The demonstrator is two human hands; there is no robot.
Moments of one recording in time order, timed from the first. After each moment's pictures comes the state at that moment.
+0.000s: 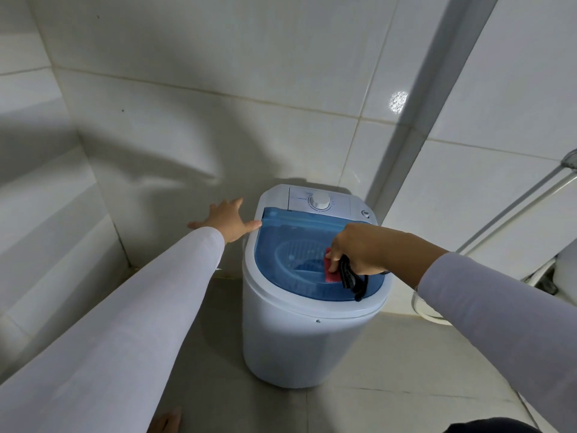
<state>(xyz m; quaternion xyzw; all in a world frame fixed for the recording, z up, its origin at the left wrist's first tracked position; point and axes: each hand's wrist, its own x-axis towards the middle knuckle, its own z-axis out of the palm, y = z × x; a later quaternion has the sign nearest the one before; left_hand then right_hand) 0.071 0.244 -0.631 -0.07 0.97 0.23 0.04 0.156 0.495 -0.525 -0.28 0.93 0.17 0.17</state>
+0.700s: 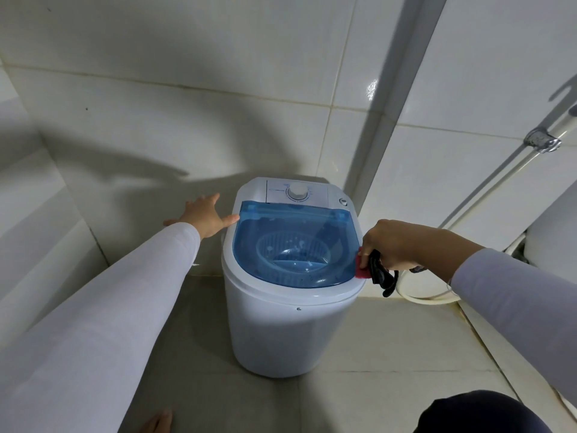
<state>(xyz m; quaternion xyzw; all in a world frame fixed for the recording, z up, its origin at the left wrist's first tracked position) 0.054 0.236 -0.644 -0.06 0.97 0.22 0.03 0.170 0.576 -0.530 -0.17 0.96 0.11 0.18</state>
